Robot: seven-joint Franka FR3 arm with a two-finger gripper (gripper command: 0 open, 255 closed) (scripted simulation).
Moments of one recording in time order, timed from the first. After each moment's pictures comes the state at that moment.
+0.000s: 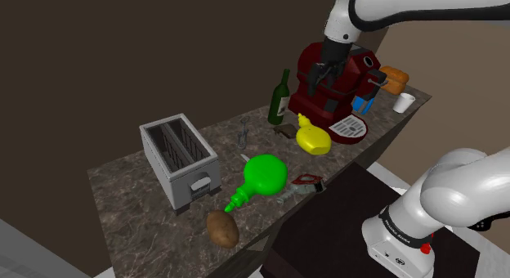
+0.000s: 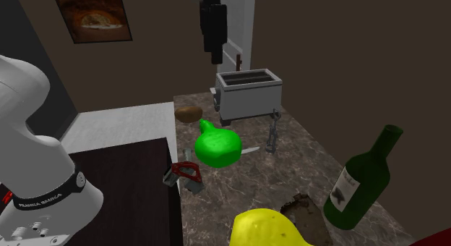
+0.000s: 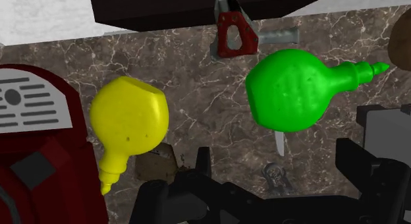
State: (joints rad) arm -0.01 -0.46 0.08 -2.27 0.03 1.80 0.07
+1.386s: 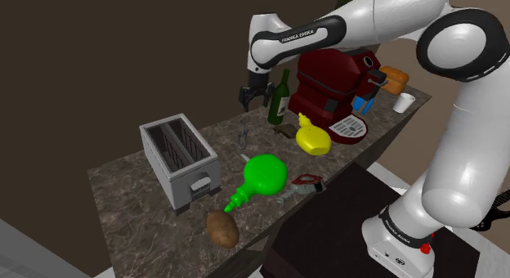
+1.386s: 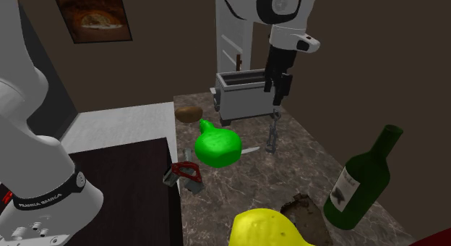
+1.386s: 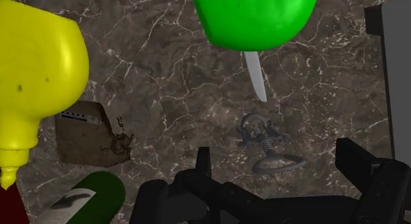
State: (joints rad) arm 0.03 0.36 0.14 -1.74 -0.03 2.02 0.32
